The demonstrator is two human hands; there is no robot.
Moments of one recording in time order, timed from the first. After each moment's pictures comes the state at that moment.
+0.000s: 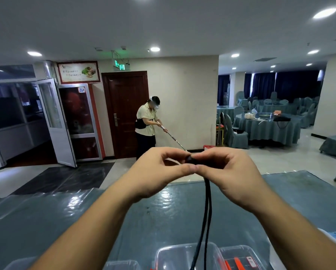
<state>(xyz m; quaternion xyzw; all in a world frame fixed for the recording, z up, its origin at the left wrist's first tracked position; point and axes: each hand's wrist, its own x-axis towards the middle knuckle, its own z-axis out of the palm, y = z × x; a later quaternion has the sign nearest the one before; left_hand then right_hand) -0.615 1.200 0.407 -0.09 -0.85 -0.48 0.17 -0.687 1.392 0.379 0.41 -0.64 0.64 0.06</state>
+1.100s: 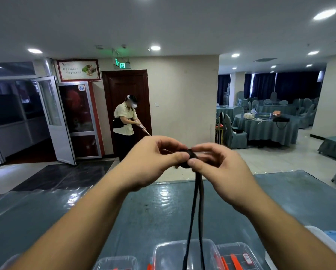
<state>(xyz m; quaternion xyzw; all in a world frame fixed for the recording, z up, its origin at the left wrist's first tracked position) -0.608 1.198 0.419 -0.10 -0.83 -0.52 0.19 -0.685 1.390 0.370 0.39 -0.67 0.63 0.07</state>
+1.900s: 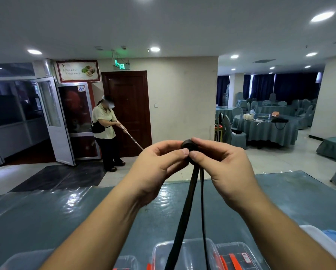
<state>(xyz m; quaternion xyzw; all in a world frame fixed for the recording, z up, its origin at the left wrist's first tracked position) -0.609 1.221 0.395 -0.09 -0.62 -0.76 0.16 -0.669 1.386 0.378 0.37 -0.60 0.71 0.10</state>
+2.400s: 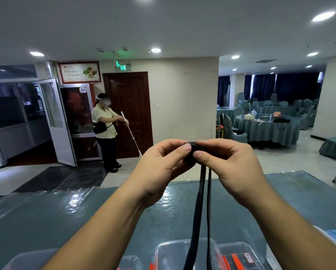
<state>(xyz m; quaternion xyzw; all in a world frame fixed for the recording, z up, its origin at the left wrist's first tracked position) -0.600 1.226 0.398 -0.08 -0.61 -0.77 0.16 -0.662 1.397 0.389 0.38 -0.61 0.69 0.11</state>
